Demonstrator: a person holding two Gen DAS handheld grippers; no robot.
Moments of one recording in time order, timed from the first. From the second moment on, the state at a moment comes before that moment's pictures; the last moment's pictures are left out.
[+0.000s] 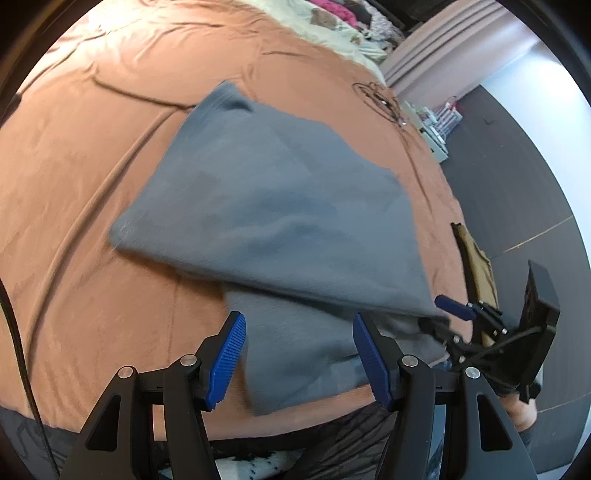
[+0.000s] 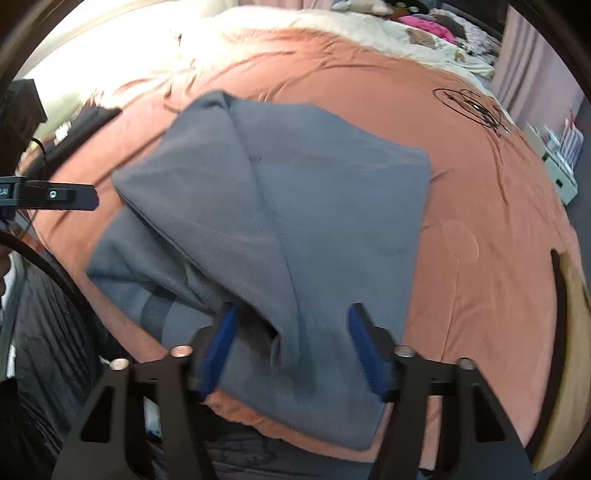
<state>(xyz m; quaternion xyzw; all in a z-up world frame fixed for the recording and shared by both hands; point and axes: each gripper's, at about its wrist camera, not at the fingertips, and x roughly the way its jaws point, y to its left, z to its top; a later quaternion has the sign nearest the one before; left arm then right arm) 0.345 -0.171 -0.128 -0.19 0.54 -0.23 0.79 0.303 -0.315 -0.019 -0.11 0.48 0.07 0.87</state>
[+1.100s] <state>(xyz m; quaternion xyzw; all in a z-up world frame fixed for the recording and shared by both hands) 0.344 -0.178 -0.164 -0.13 0.58 -0.22 0.77 0.307 -0.361 0.023 0.13 0.46 0.15 0.87</state>
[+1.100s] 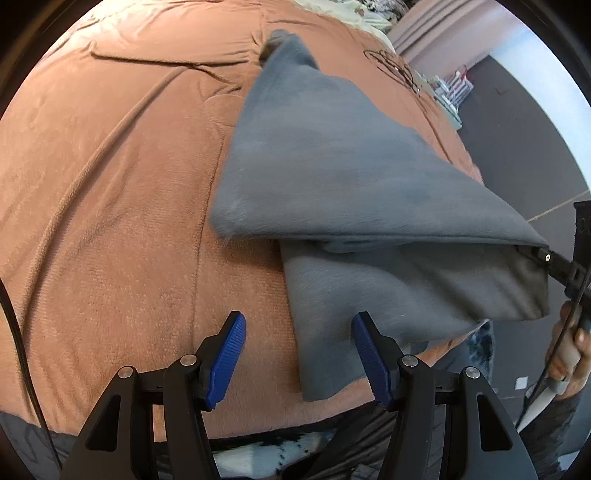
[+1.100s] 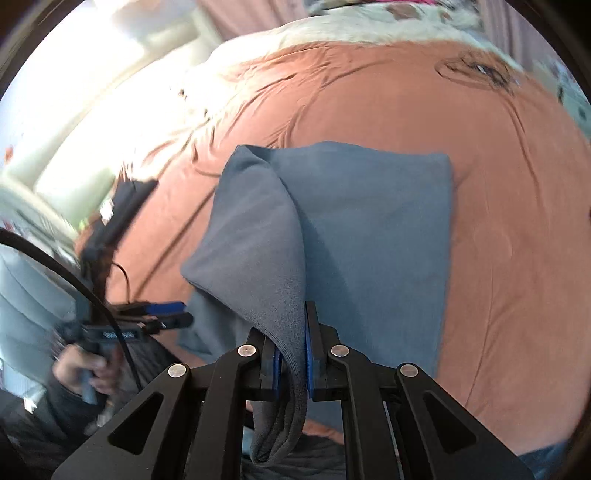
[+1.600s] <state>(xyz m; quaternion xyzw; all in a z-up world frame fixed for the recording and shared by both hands) 0.347 -0.204 -0.166 -0.04 0.59 -0.21 0.78 0.284 -0.453 -0.063 0.24 0.47 0.12 0.84</state>
